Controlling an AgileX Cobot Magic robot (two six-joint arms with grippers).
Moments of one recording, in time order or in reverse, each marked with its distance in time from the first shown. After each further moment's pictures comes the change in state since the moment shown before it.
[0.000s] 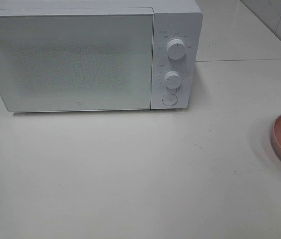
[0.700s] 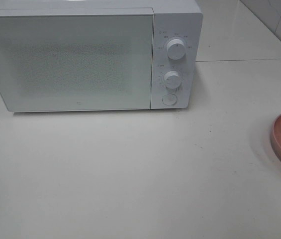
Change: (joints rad) left arm 0.000 0.000 0.000 0.003 0.000 -0.001; right arm 0.000 0.000 0.000 0.000 0.000 0.000
